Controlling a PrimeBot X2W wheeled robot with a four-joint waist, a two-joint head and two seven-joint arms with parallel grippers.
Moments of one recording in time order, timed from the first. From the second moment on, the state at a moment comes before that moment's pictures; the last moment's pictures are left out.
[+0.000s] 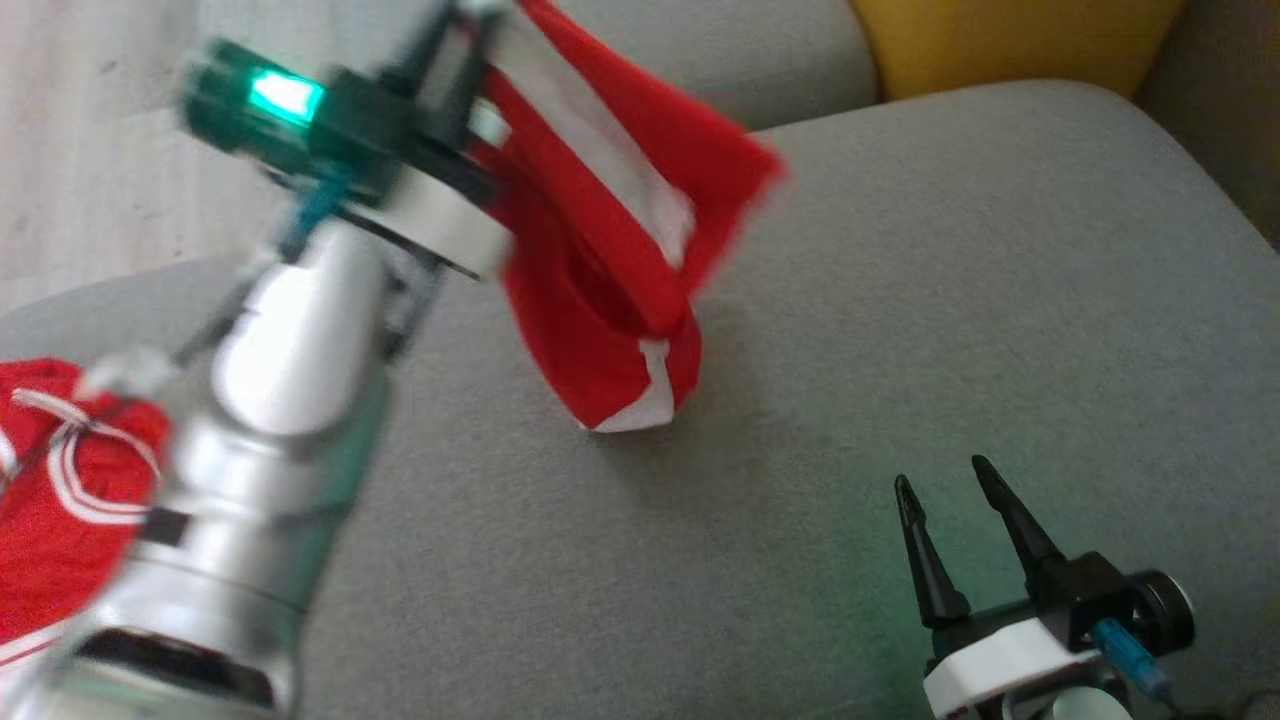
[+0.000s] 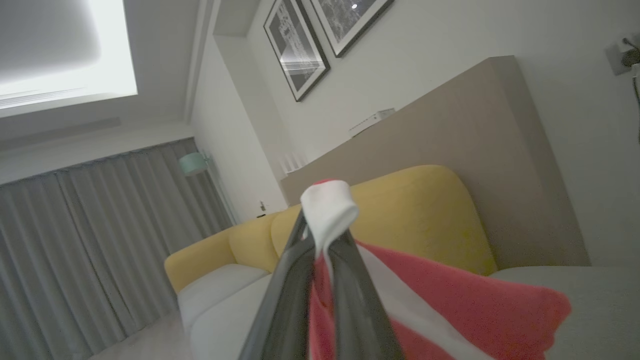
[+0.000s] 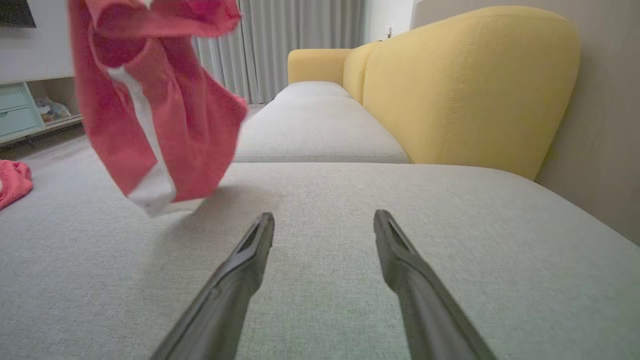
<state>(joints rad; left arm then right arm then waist) -0.89 0.14 -0.43 0.59 -0.10 -0.12 -0.23 0.05 -0.05 0.12 0.24 -0.03 0.12 -0.25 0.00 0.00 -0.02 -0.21</state>
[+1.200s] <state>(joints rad) 0.19 0.09 -0.38 0.12 -0.16 0.18 -0.25 0.24 -0.04 0.04 0.24 0.04 0.12 -0.25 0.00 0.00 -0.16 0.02</state>
